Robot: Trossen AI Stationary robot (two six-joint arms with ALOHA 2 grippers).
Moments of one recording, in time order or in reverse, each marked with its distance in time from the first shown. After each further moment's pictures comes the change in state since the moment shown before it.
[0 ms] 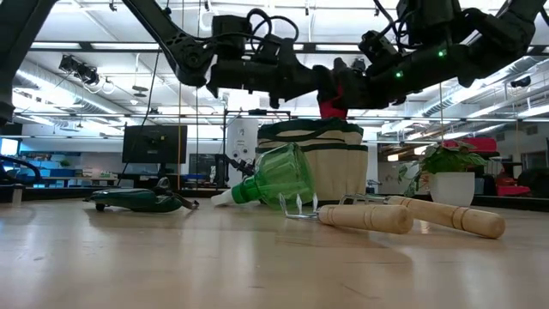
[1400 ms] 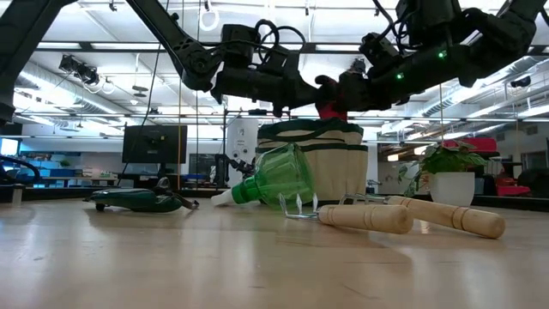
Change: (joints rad) left arm 0.004 0.049 0.039 -0.081 0.010 0.059; right arm 0.001 0.000 0.000 -0.021 0.053 -0.002
